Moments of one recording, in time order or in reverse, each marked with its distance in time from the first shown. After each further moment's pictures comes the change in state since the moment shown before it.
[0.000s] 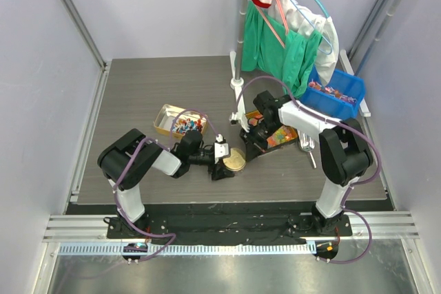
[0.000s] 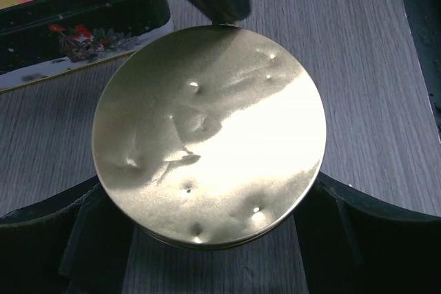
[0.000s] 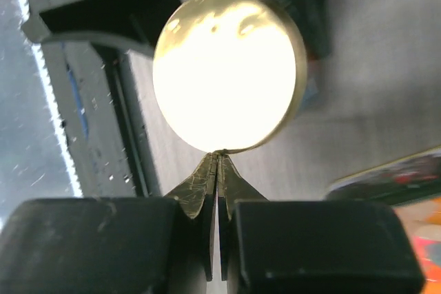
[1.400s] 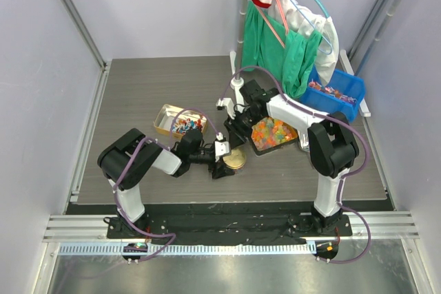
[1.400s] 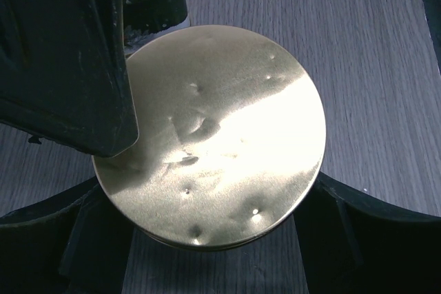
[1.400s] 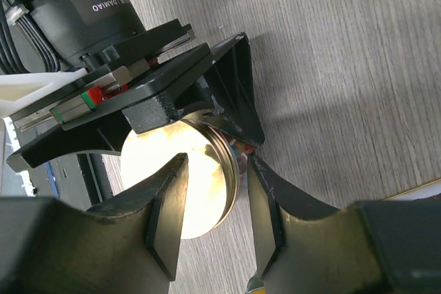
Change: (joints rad) left arm 0.002 0.000 0.013 -0.010 -0.031 -0.005; right arm 0.057 0.121 0.174 0.169 0.046 0.179
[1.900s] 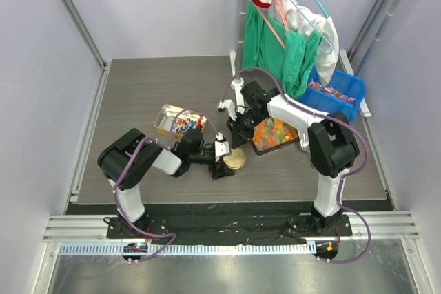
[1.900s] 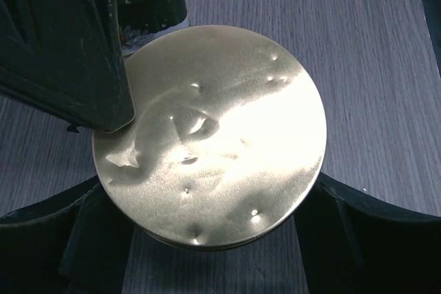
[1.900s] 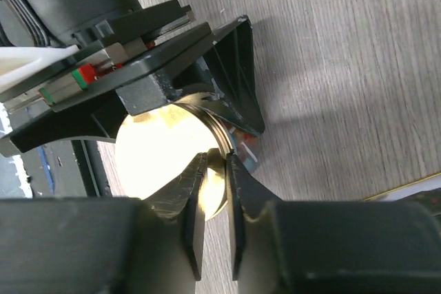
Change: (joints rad) left arm 0.001 0.000 0.000 0.000 0.001 0.000; right arm -0.002 0.000 -0.006 -0.035 0.002 -0.044
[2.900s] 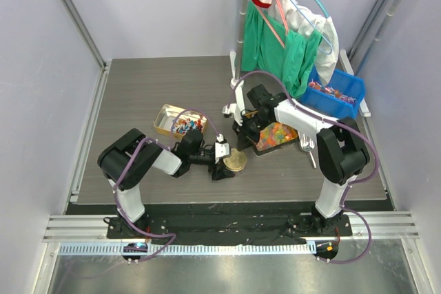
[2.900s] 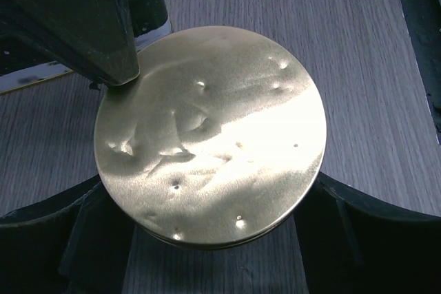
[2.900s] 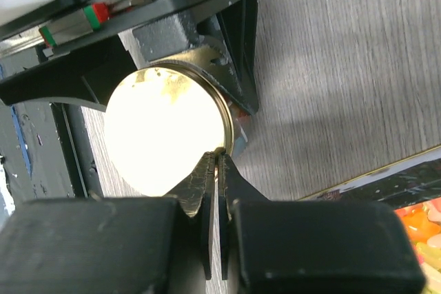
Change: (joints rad) left arm -0.003 0.000 0.000 -0.013 0.034 0.010; right arm -0.015 -0.095 -0.117 0.024 0.021 -0.098
